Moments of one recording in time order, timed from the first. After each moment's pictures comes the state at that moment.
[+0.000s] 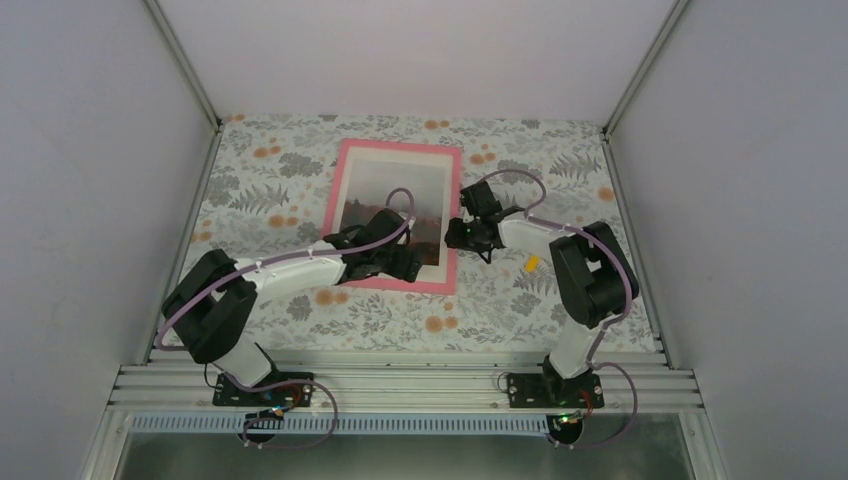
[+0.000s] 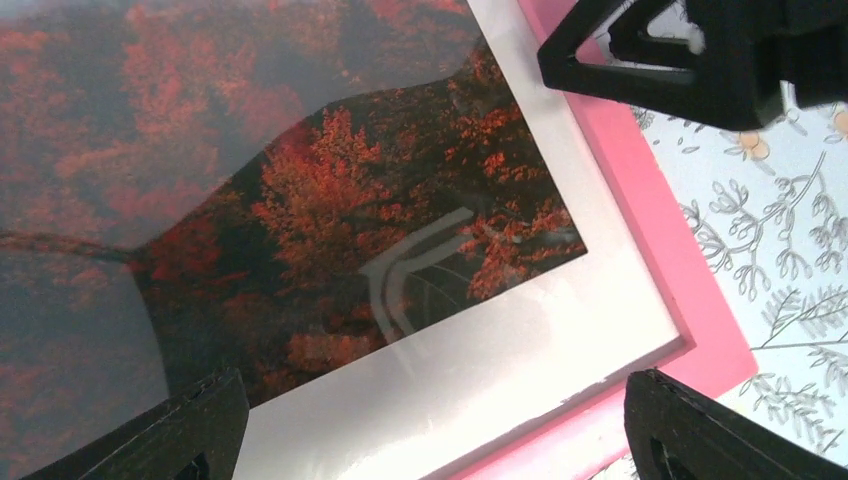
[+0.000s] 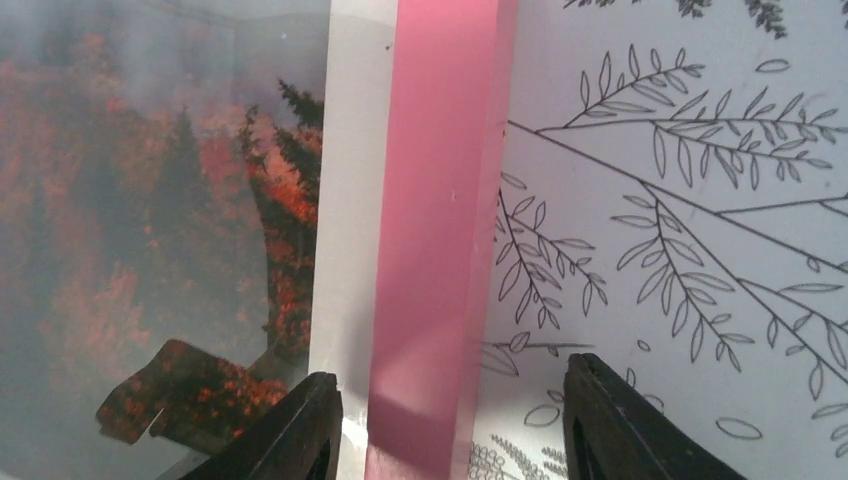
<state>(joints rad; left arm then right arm) -0.81 1.59 0.94 -0.27 -0.03 -0.39 0.46 1.77 1.00 -0.28 -0.14 0.53</state>
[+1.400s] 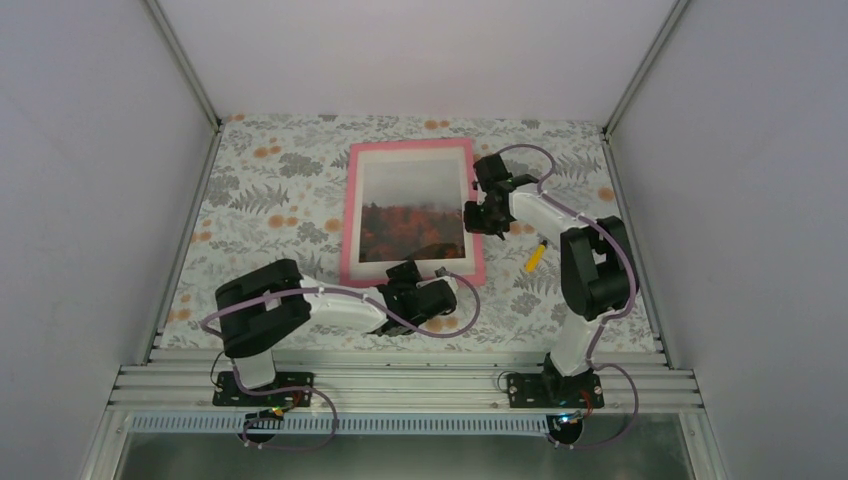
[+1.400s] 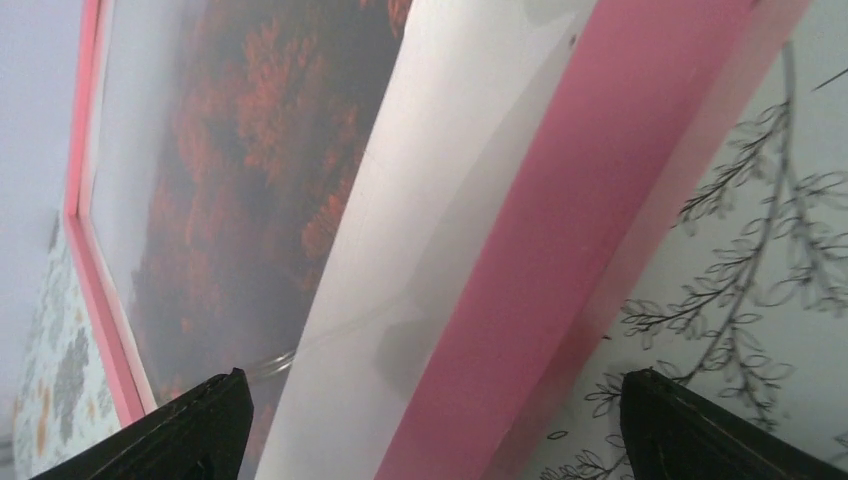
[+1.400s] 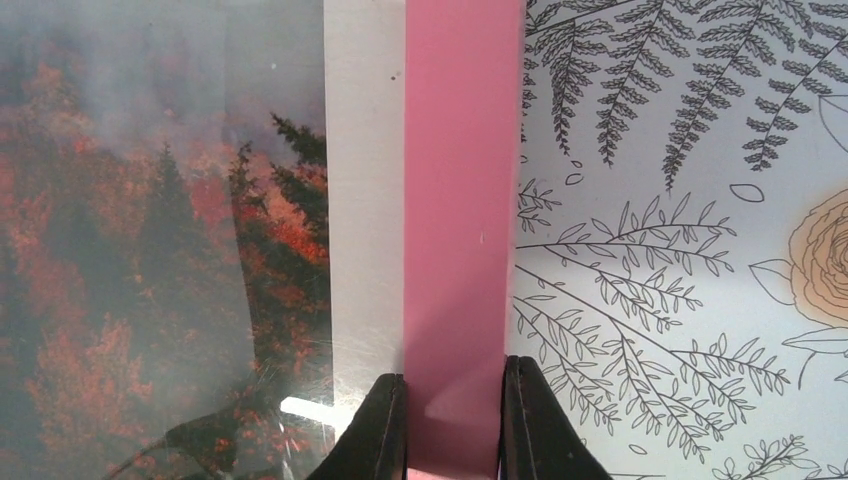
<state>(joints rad) -1.21 1.76 0.89 -0.15 -0.69 0.12 0.37 1.83 1.28 -0.69 -0.08 0.37</state>
